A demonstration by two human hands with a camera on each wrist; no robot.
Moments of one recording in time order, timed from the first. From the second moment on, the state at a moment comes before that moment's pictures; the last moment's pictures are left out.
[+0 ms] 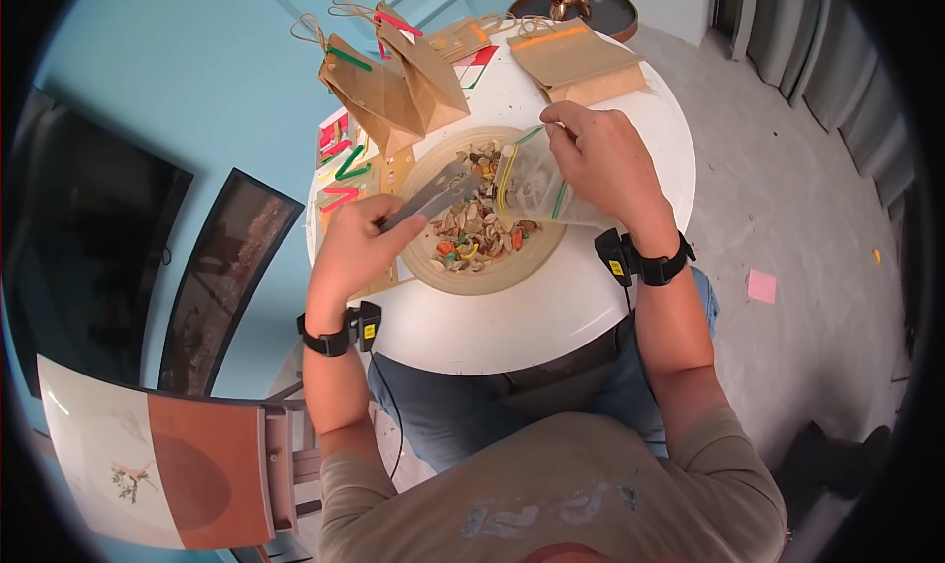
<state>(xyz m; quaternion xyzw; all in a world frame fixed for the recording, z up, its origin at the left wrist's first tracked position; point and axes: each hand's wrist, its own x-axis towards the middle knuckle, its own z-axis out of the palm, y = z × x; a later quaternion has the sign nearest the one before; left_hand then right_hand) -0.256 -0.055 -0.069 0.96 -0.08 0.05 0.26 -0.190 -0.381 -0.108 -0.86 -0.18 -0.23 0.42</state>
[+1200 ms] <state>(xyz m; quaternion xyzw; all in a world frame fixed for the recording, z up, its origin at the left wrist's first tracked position) -0.257 -0.032 -0.099 0.97 0.00 0.02 0.25 -0.190 -0.379 -0.110 -0.86 -0.18 -0.23 0.41</state>
